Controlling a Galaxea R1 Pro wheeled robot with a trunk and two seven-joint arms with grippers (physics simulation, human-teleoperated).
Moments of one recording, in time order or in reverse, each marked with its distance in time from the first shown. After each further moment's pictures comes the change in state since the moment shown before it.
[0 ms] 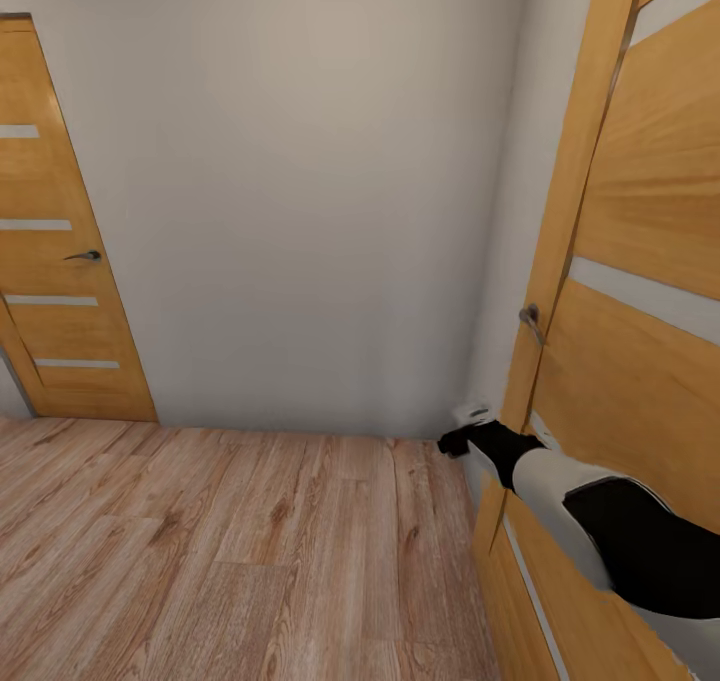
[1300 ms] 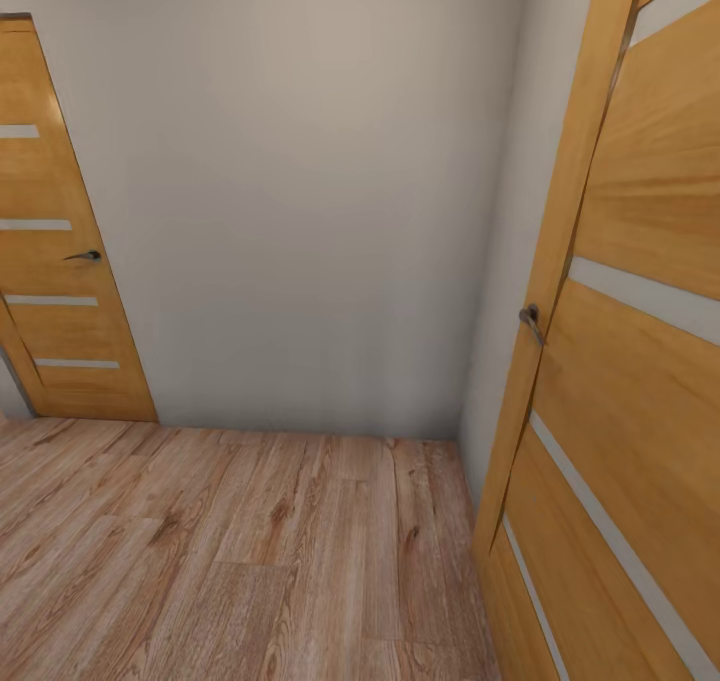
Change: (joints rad) left arm 0.000 -0.004 0.001 0.055 0.000 -0.003 0.000; right arm 1.086 -0.107 0.002 0.007 -0.072 -0.396 0.048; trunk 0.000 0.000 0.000
